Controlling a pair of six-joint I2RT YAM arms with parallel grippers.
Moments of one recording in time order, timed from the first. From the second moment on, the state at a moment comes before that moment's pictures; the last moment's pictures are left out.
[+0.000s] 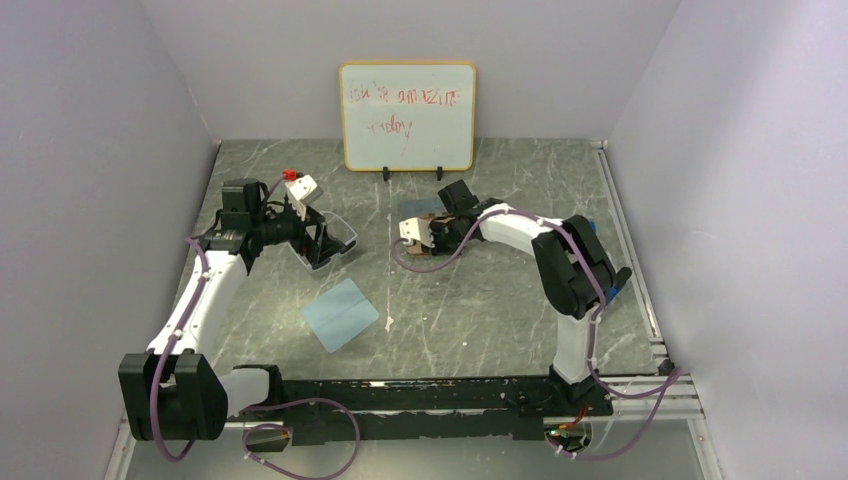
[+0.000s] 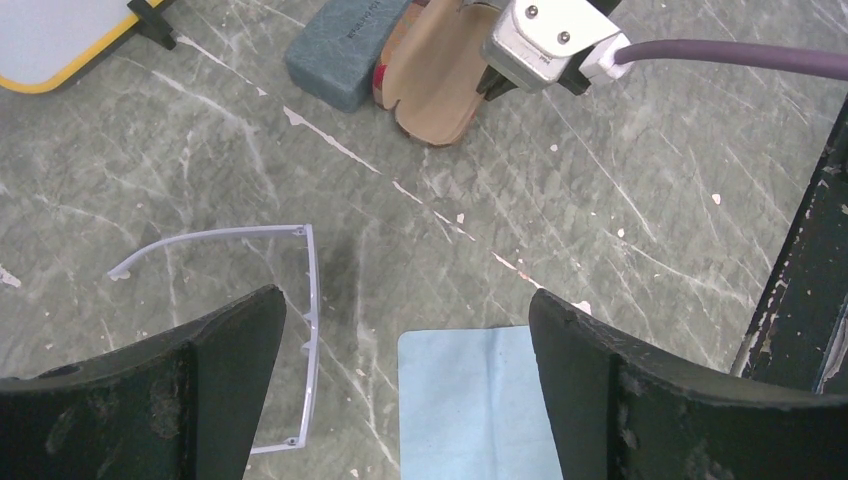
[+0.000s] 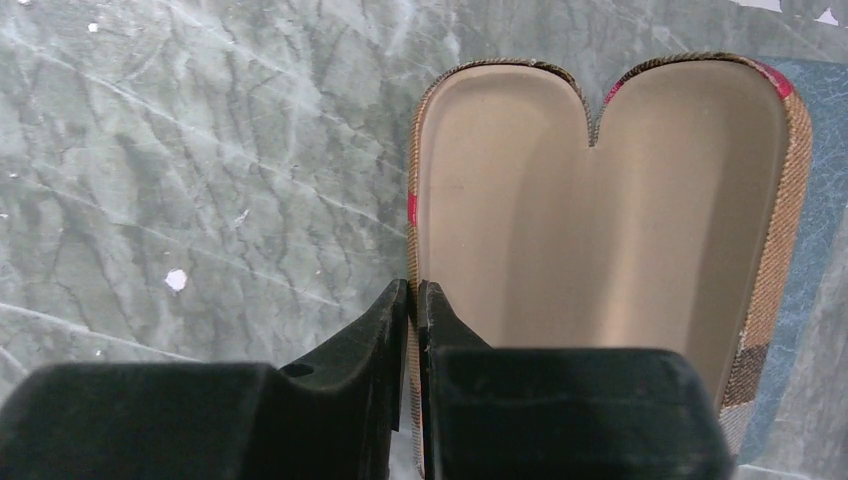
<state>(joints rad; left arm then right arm) -0.01 1.17 0.92 -0.41 0.88 0.40 0.55 1.93 1.27 -0.43 -0.45 -1.12</state>
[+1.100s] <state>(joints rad) -0.01 1.17 0.92 -0.41 0.88 0.40 0.55 2.07 1.42 -0.39 -0.40 -1.17</state>
